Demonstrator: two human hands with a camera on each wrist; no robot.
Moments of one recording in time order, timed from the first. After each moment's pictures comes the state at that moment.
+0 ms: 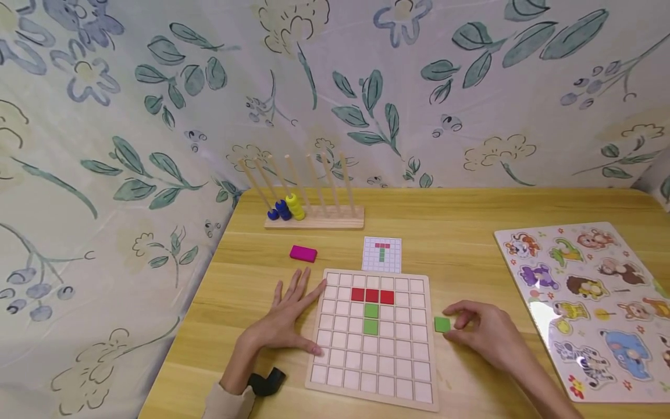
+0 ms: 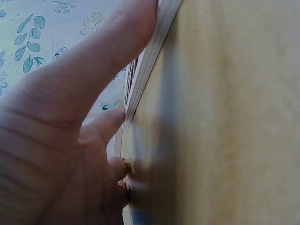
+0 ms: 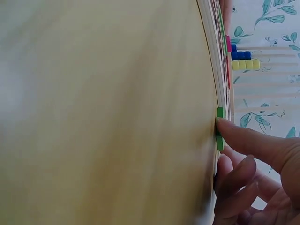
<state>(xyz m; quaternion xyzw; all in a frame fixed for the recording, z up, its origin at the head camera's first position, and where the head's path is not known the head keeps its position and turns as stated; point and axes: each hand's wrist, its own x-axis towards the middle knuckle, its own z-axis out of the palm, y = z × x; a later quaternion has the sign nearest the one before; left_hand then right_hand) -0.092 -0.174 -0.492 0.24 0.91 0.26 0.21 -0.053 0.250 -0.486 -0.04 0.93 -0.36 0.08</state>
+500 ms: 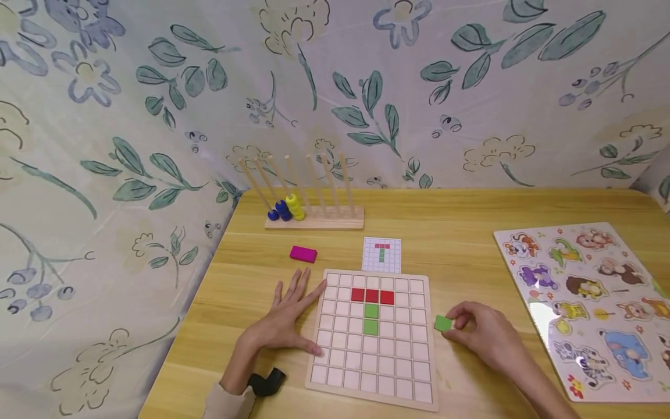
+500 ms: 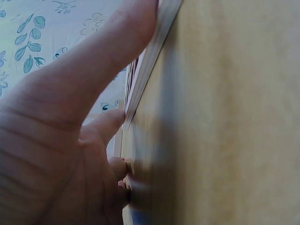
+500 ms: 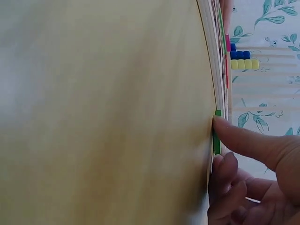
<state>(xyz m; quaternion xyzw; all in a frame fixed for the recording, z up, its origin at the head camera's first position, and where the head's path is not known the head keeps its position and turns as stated) -0.091 -0.174 -0.490 0.24 0.91 0.27 0.21 -0.054 0.245 -0.486 -0.02 0.94 -0.33 0.10</state>
